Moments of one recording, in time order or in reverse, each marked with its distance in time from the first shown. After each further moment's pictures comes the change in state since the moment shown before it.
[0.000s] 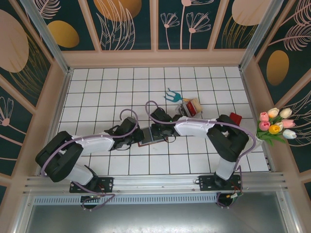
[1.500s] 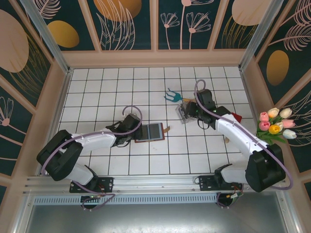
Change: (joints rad) left arm -0.001 -0.004 0.108 -0.154 -0.155 0.215; right arm -0.473 -0.476 -0.095 -0.147 0.099 -0.178
